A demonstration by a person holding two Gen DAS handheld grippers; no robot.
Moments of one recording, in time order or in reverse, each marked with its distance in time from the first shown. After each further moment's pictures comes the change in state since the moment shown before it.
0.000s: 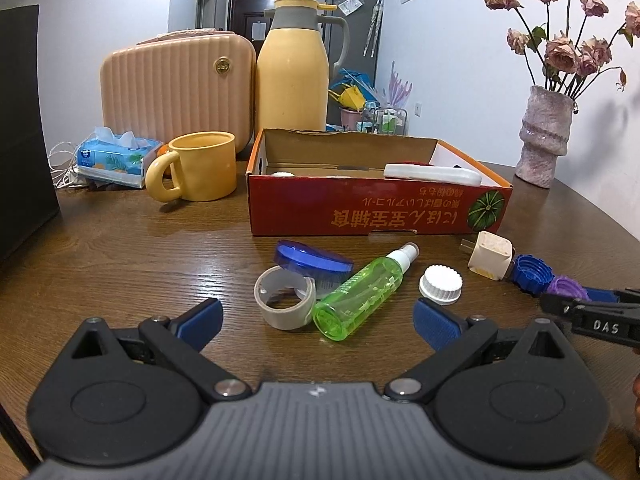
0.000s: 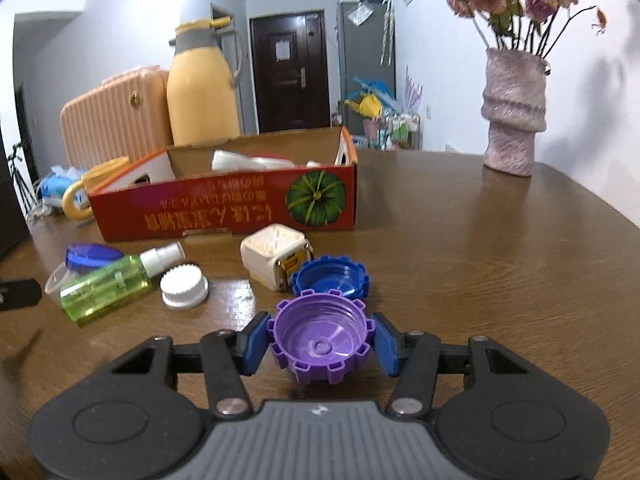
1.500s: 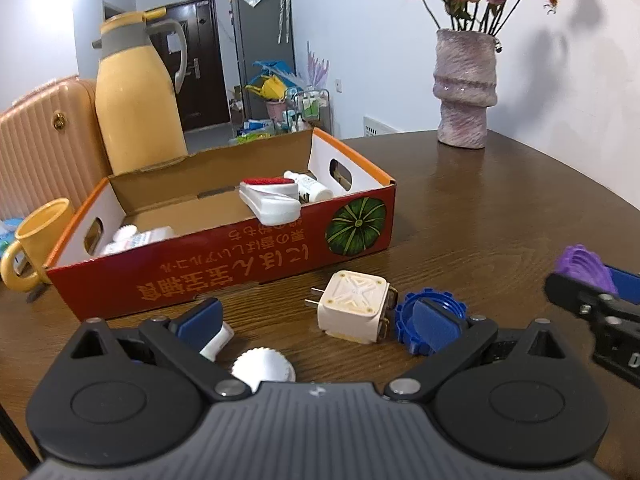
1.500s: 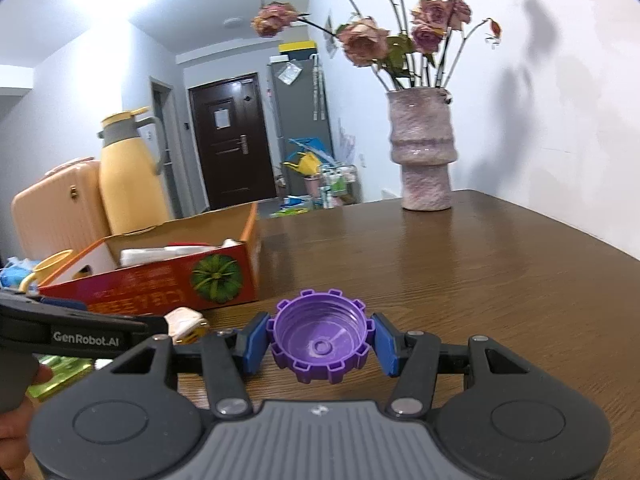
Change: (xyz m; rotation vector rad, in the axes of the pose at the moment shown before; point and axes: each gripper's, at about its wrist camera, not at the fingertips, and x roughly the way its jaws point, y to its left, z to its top) left arm 0.088 -0.155 0.043 0.226 0.046 -0.112; right arm -0.027 -0.070 0.002 0.155 -0.191 -0.130
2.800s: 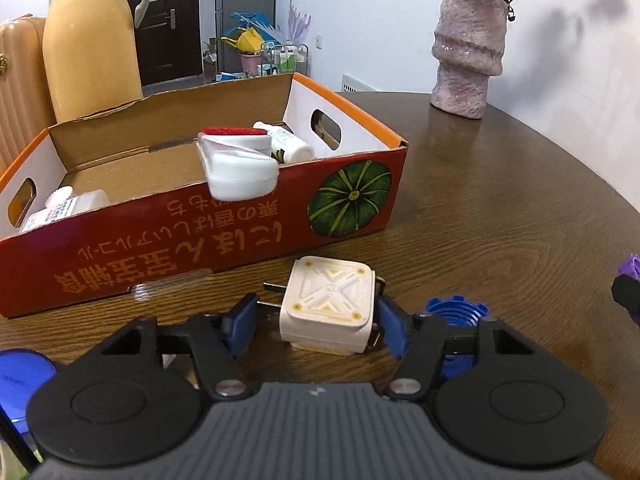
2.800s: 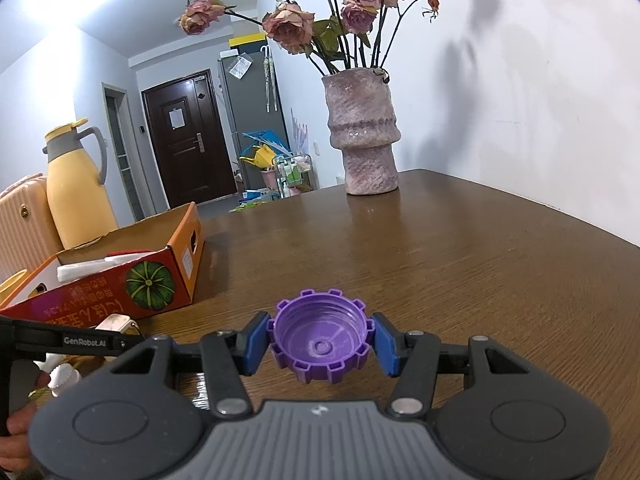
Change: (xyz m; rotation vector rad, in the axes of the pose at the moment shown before) left arm 0.069 0.008 0.008 -0.050 0.130 -0.114; right arm 0.010 -0.038 0.002 0.091 0.034 -0.101
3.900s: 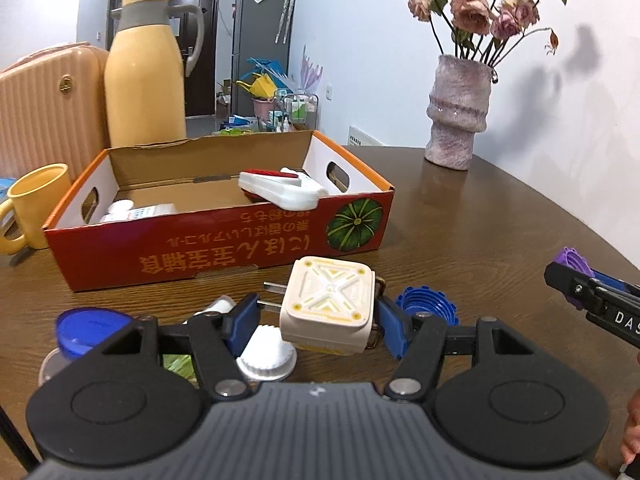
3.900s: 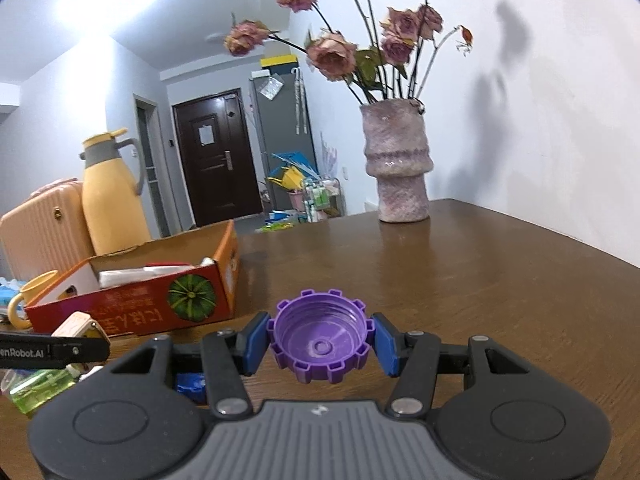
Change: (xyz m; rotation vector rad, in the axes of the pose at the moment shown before) left arm -0.097 0.015 -0.033 -0.054 -0.161 0.001; right arm -0.019 0.021 -0.001 -0.056 -0.080 0.080
